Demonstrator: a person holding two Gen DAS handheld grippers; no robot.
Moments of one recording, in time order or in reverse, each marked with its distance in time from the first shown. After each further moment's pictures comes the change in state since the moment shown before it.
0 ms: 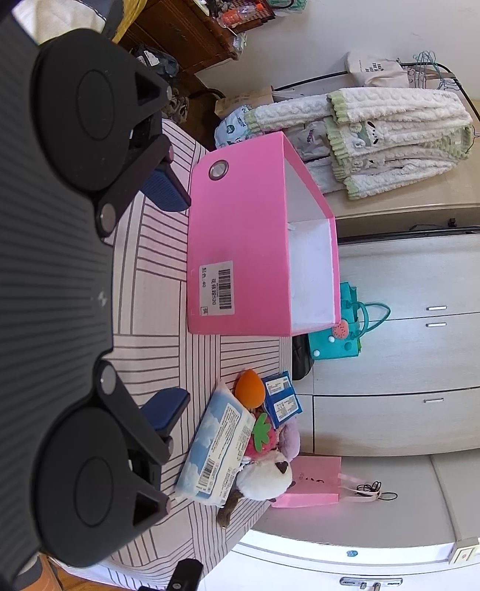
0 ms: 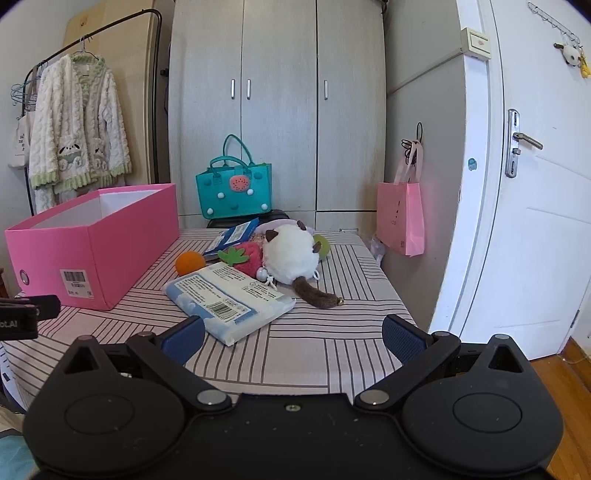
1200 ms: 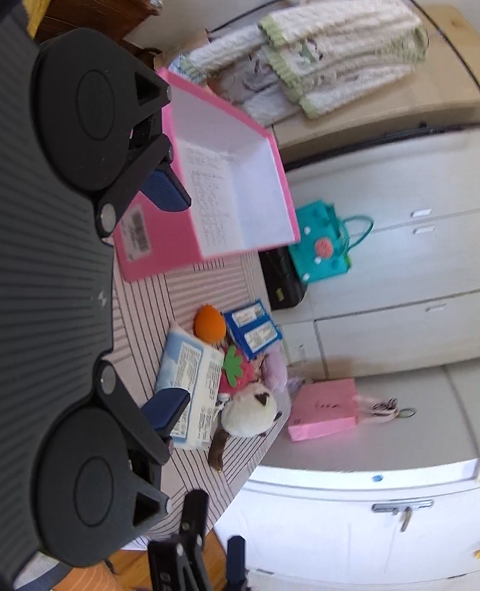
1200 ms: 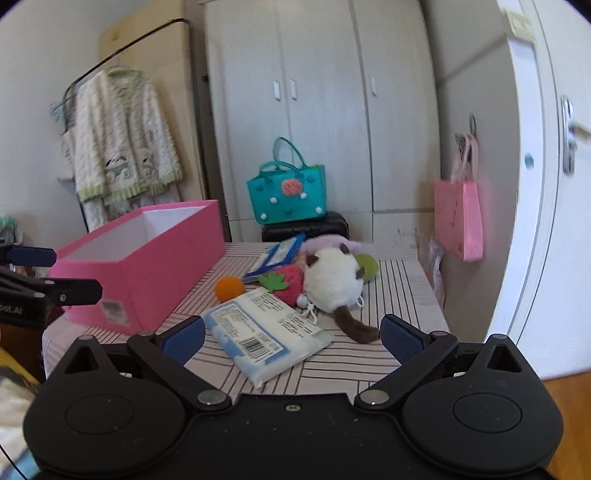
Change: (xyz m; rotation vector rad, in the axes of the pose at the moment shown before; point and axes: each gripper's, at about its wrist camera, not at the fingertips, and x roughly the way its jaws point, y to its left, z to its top) left arm 0.017 -0.029 0.077 0.238 0.035 -0.234; right arm 0.026 -0.026 0.039 0.020 0.017 0.227
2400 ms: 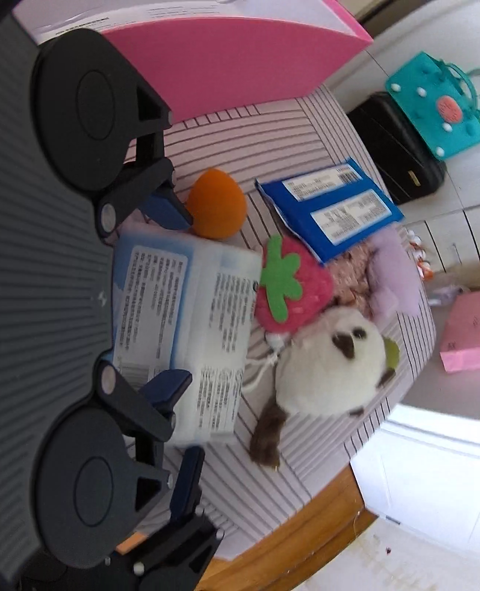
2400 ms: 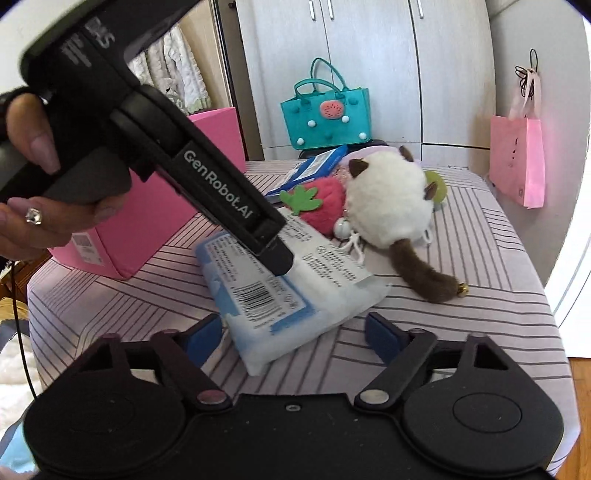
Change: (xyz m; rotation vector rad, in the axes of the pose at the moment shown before) left arm 0.195 -0.047 0.058 0.138 0.561 -0.270; right arm 0.109 -0.004 -0.027 -0.024 0.234 0.150
